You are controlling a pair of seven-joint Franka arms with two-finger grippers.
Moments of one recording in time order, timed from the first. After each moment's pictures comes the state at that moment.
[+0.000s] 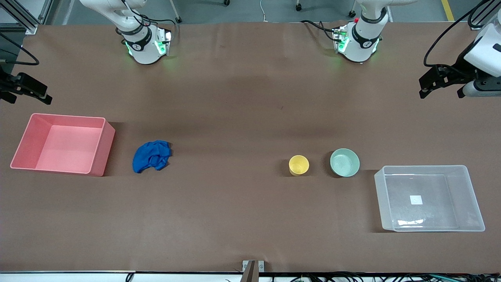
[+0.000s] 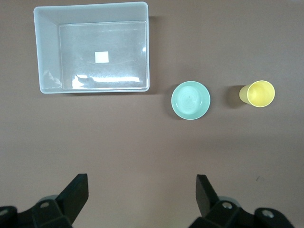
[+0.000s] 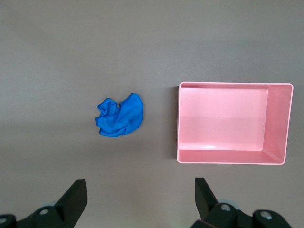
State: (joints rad) left arm 0.03 -0.08 -0.14 -1.61 0.03 1.58 -0.08; right arm 0.00 0.00 -0.05 -1.49 0.02 1.49 0.01
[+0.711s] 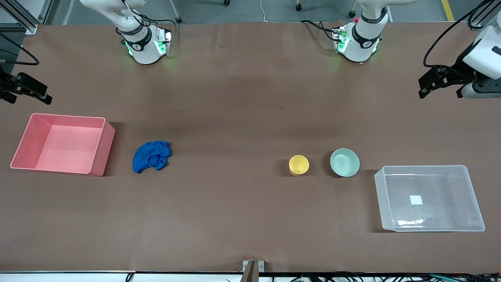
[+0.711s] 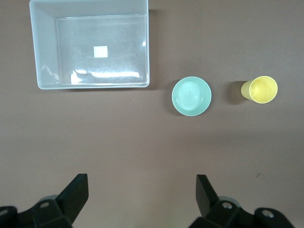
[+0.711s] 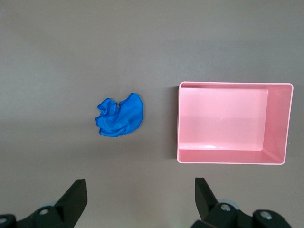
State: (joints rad) left arm 0.03 -0.05 -0.14 -1.61 0.03 1.57 -0.08; right arm 0.00 0.00 -0.05 -1.49 0.02 1.49 0.01
